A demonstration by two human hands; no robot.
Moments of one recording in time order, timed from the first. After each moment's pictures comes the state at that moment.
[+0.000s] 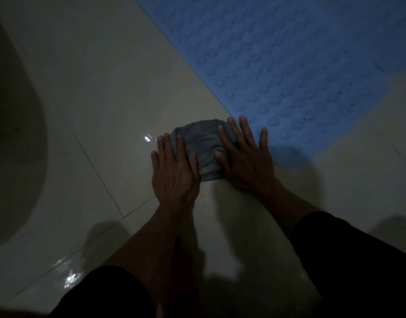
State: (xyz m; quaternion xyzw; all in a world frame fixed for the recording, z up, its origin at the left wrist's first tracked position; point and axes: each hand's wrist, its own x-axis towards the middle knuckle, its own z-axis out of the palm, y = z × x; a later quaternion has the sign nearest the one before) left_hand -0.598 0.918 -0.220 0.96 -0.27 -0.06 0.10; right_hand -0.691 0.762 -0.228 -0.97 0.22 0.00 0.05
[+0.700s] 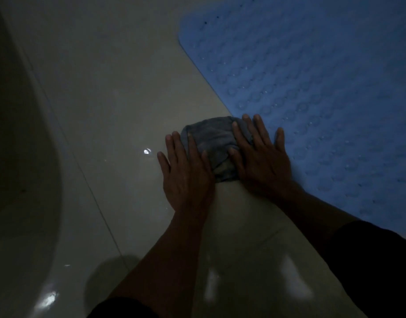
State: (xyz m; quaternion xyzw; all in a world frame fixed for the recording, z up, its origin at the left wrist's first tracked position) left_hand -0.432 0.862 -0.240 0.97 -0.23 0.01 0.13; right_hand -0.508 0.712 -0.231 -0.97 0.22 -0.02 0.04
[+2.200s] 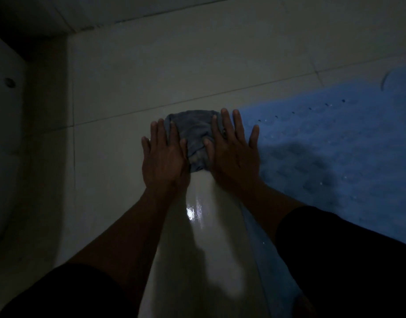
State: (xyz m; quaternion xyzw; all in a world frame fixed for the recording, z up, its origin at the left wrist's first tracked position) left_hand -0.164 0.786 -0.217 0.98 -0.12 -0.07 0.11; right_hand -0.203 0.640 -0.232 -0.99 0.11 -0.03 0.08
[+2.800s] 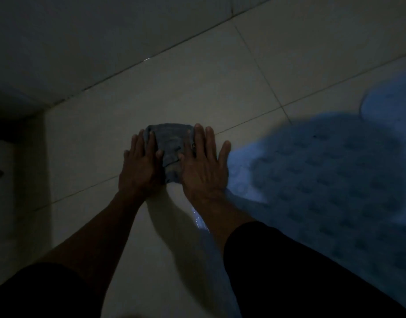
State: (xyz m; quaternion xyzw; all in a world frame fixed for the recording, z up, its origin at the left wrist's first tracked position) left_hand -0.041 0.724 -0.199 0.97 -0.17 -0.17 0.05; right_hand -0.114 0.591 -0.217 -0.96 0.17 0.07 0.21
